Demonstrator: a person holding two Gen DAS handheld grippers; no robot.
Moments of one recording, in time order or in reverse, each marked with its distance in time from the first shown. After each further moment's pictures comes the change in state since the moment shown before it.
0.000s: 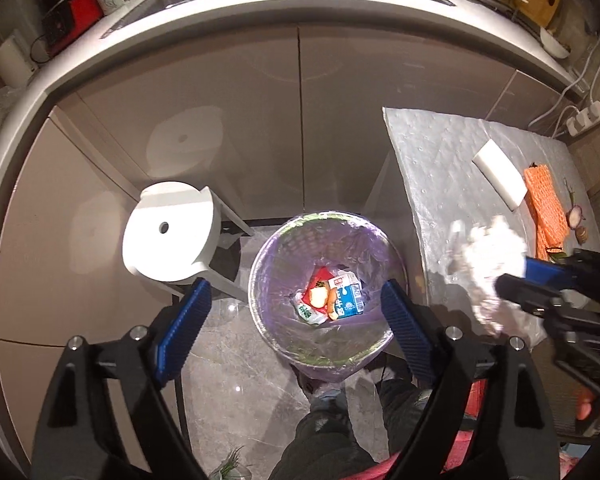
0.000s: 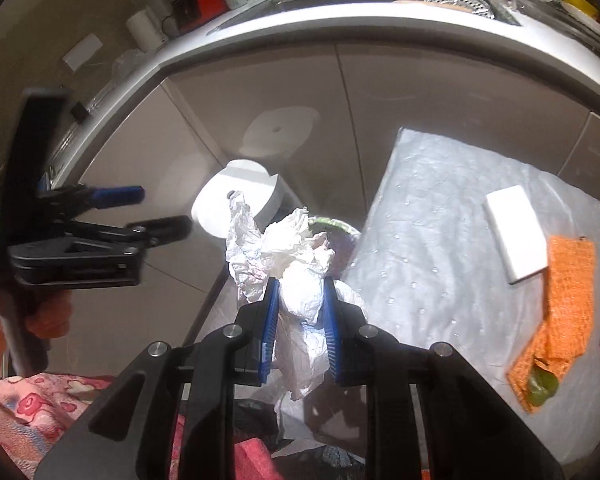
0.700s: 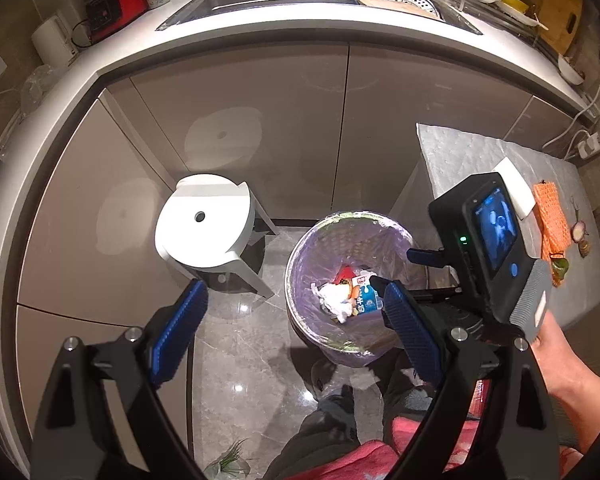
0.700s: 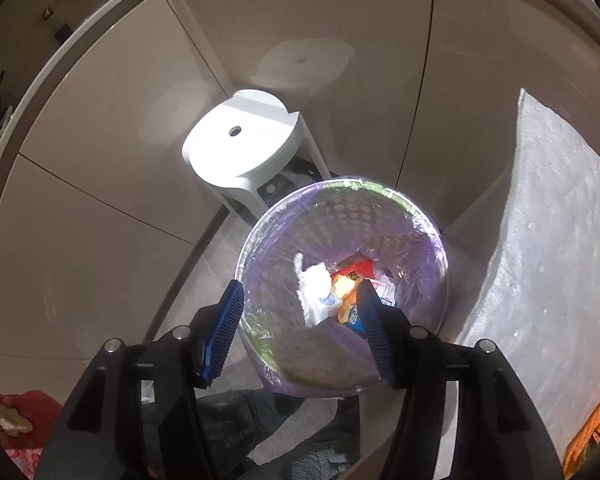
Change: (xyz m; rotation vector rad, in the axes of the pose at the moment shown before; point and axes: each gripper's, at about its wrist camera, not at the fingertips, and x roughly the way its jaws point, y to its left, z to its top) left arm -0.037 0.037 -0.021 -0.073 -0.026 0.043; right arm 0.109 0.031 0.019 -0.070 0.152 -0.042
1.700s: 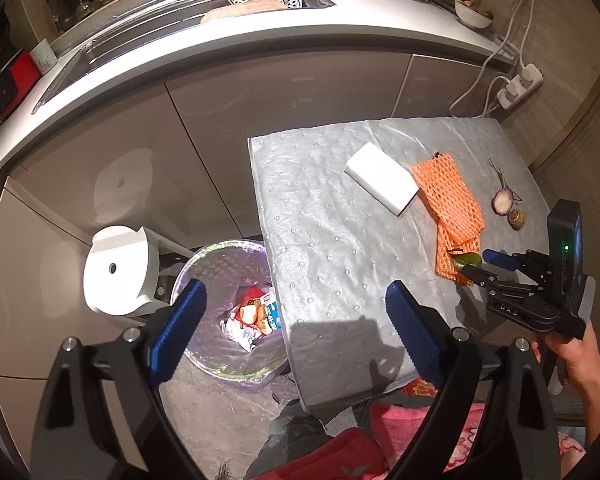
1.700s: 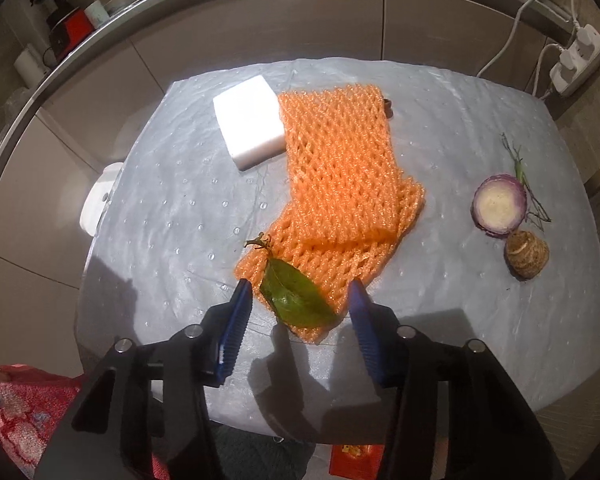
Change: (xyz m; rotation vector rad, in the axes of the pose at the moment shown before) left arm -0.008 -0.195 0.032 0.224 -0.005 -0.157; right arm -0.130 -0.239 -0.169 0.344 -0.131 -0.206
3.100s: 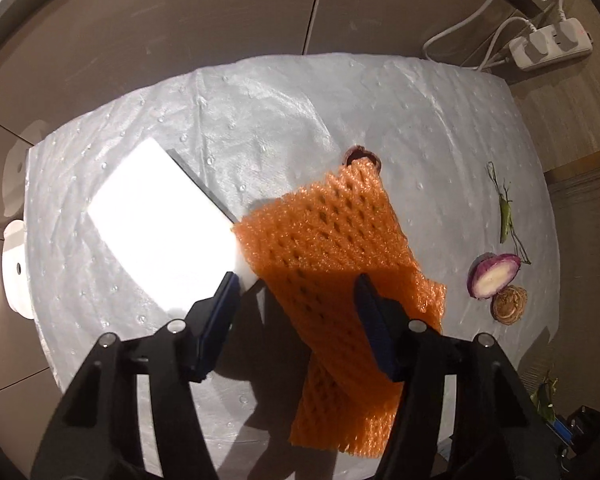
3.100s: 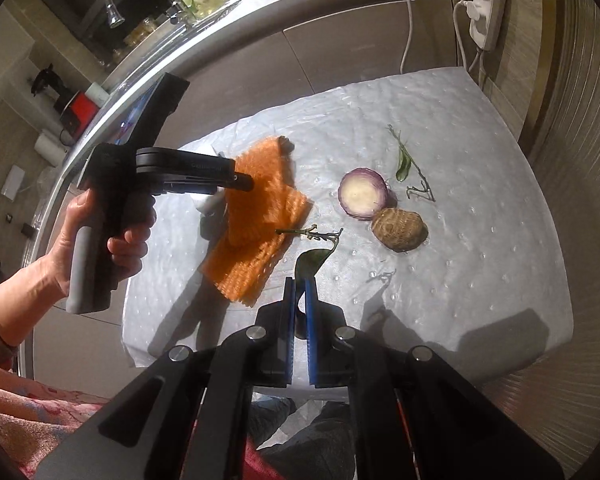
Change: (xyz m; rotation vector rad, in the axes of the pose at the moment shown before) left arm 0.201 -0.181 0.107 -0.021 0.258 -0.129; right arm -0.100 -0.121 -0.039 0.223 -0.110 0.156
